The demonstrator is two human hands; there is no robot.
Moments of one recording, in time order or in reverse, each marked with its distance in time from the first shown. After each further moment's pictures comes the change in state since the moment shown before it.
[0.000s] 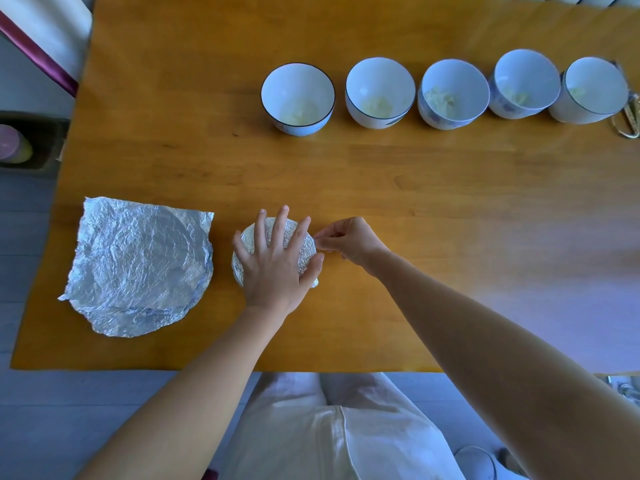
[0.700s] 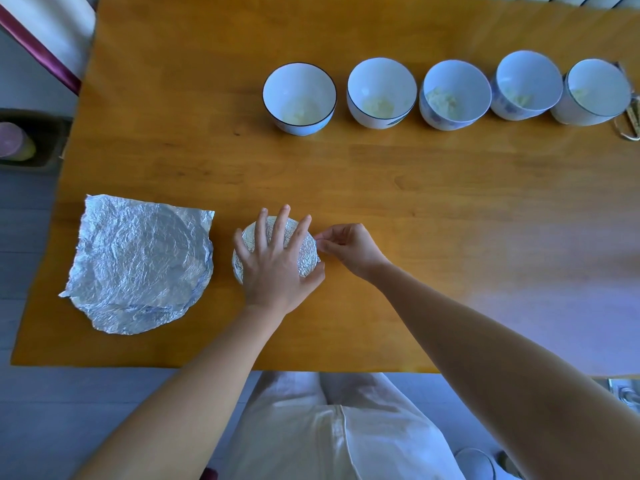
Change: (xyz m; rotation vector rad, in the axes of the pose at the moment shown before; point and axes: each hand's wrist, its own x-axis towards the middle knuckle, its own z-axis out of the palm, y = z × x) left_hand -0.002 0.001 0.000 0.003 0.003 0.013; right_hand 0.000 0.023 0.007 0.033 0.032 -0.180
